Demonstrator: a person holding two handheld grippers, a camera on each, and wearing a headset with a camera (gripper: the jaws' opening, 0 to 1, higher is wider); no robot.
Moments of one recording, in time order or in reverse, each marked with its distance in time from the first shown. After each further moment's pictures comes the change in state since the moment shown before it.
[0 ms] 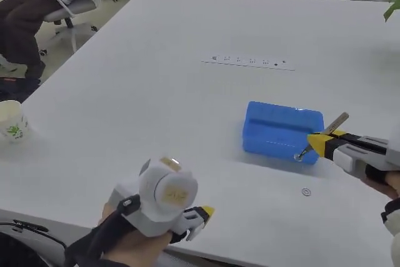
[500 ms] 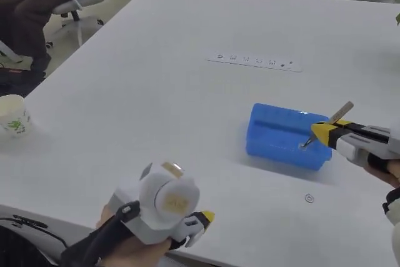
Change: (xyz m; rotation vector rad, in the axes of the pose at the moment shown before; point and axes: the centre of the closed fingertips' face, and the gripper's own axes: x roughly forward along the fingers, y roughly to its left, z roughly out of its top) left arm 0.000 -0.001 -0.001 0.013 0.009 0.001; right arm 0.021 -0.020 0.020 -0.036 0.004 -0.009
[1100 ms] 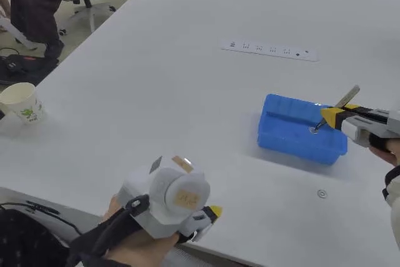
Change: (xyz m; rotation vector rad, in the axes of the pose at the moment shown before) left arm 0.001 0.001 -0.004 0.009 0.026 0.009; right arm 0.034 -0.028 -0.012 -0.012 0.032 -0.053
